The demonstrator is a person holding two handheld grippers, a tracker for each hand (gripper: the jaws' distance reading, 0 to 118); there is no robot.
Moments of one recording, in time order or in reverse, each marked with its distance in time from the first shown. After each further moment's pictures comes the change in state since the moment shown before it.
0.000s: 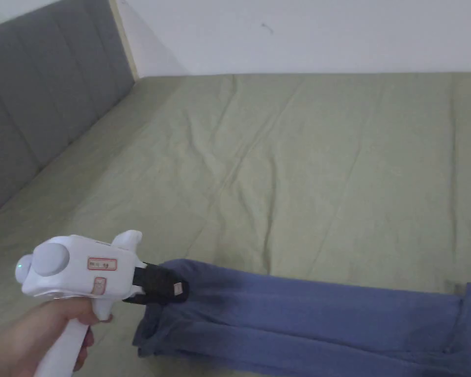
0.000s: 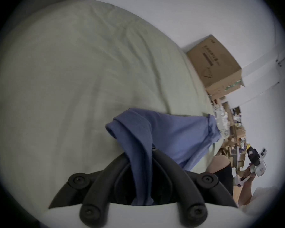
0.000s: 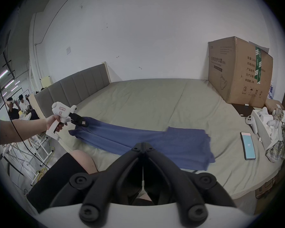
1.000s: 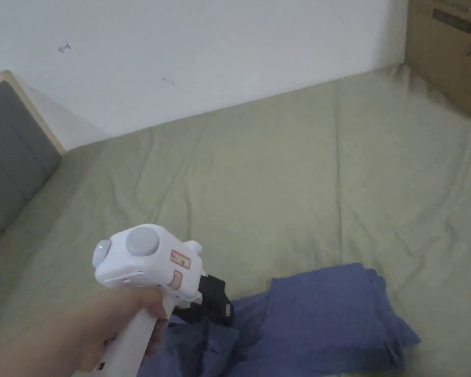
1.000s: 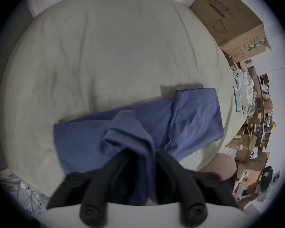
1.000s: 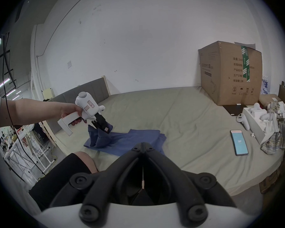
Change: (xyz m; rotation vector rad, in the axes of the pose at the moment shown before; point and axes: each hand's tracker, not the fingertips) left arm 0.278 0.025 -0.138 -0.349 0.221 -0.201; right arm 0.046 -0.028 0.069 0.118 -0.008 -0.052
